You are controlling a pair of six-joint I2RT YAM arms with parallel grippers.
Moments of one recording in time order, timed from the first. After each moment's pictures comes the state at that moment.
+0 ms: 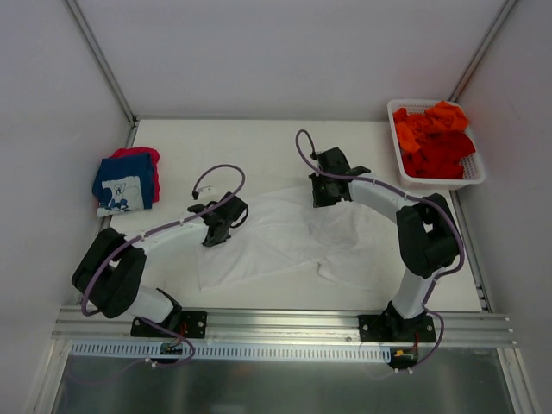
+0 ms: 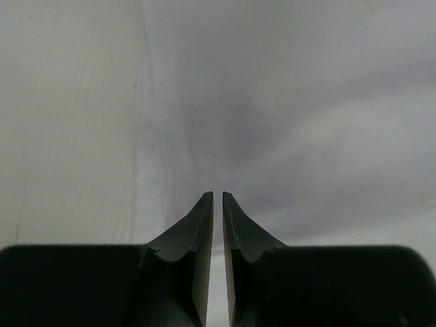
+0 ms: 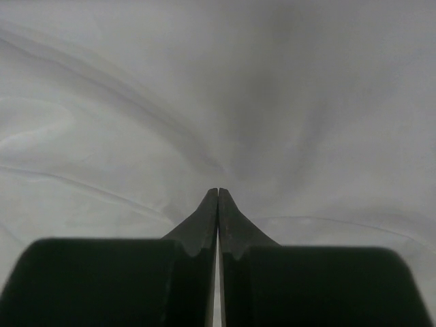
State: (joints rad) left arm -0.63 1.41 0.77 -0.64 -0.56 -0.91; right arm 0.51 1.79 1.23 -0.45 -0.05 0.26
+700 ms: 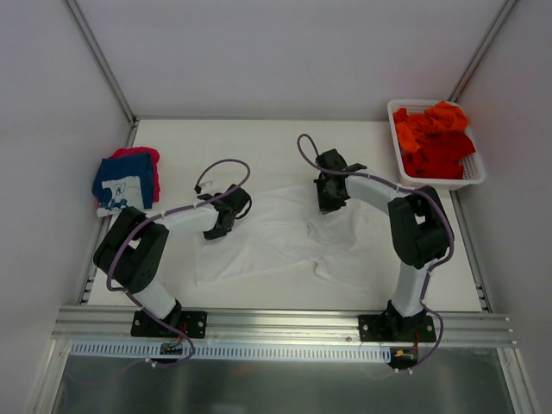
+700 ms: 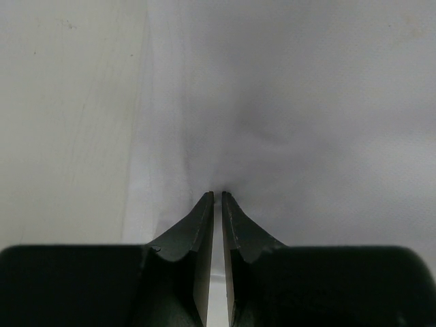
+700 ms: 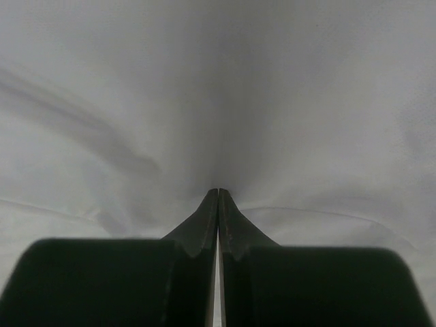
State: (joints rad) left arm -0.57 1.62 0.87 -0.63 -0.60 -0.89; right arm 0.49 1.87 1.27 -0.57 0.05 0.29
